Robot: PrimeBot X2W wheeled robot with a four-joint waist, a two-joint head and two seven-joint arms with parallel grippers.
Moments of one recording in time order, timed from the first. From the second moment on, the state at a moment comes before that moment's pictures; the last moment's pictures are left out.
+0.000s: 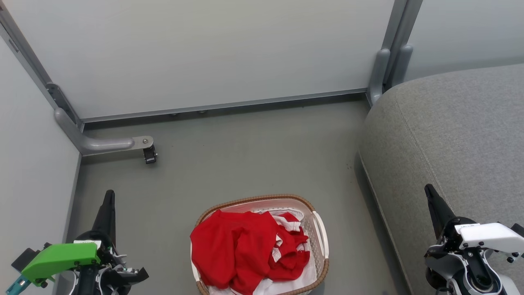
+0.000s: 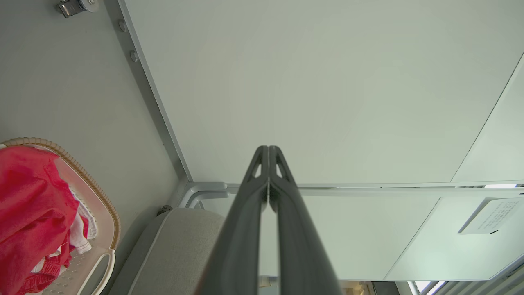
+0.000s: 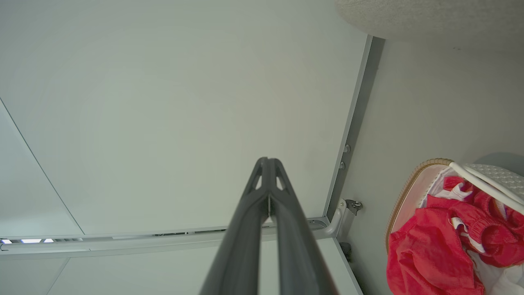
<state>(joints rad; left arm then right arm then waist) -0.10 0.05 0.11 0.24 -1.61 -0.13 0.11 -0.11 -0.05 -0.11 0.25 1.61 0.13 0.11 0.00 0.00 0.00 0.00</state>
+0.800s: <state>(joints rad) -0.10 0.05 0.11 0.24 -1.61 -0.13 0.11 -0.11 -0.05 -0.11 0.25 1.61 0.13 0.11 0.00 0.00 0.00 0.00</state>
